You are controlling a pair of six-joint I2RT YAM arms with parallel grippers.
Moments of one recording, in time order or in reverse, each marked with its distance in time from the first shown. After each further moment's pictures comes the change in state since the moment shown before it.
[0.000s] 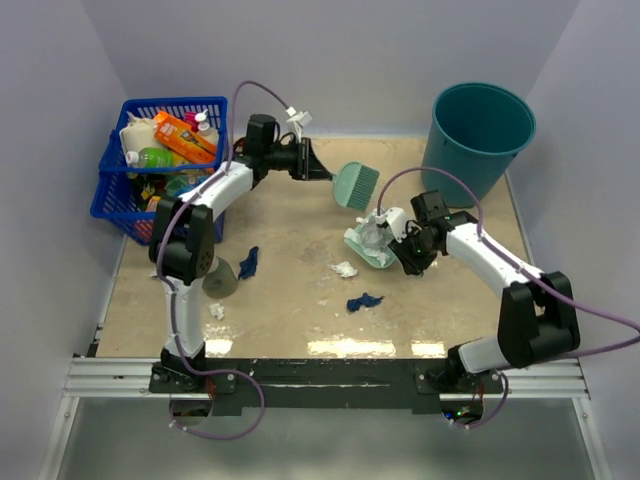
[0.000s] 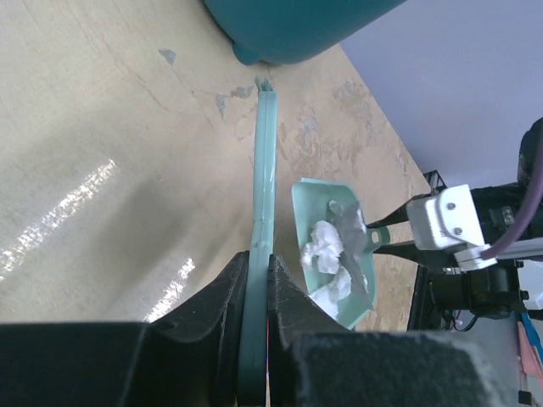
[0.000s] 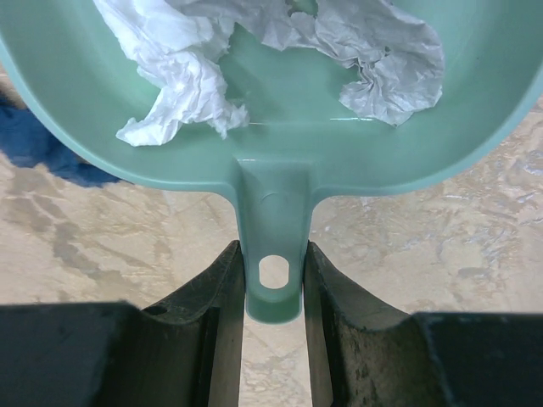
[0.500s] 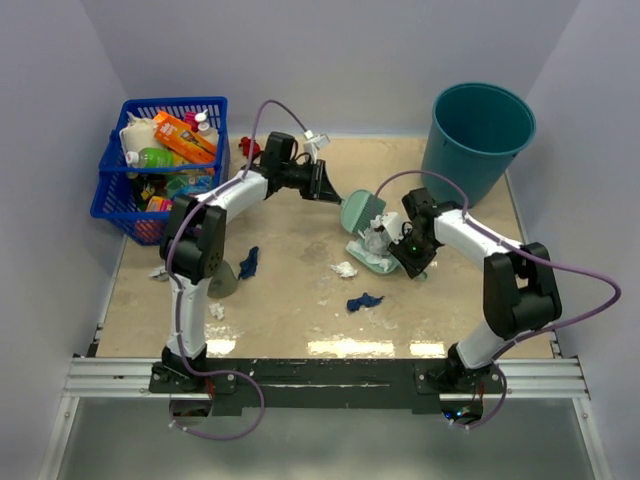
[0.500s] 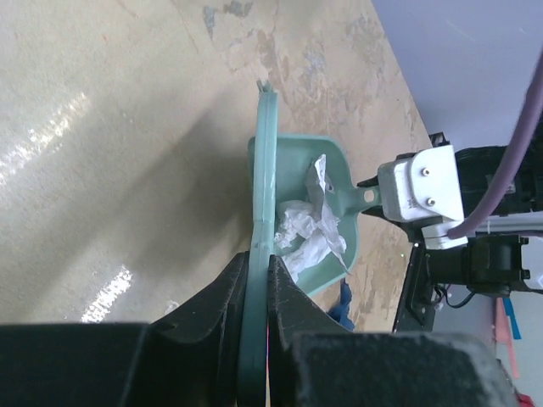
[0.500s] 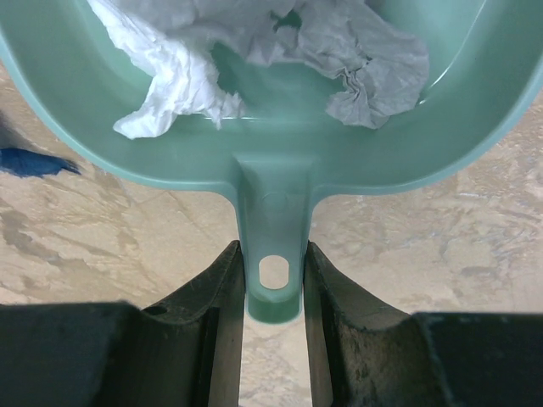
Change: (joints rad) left arm -0.069 0.048 -0.057 -0.063 -0.017 0.009; right arm 0.000 0.158 0.087 -0.089 0.076 -0.031
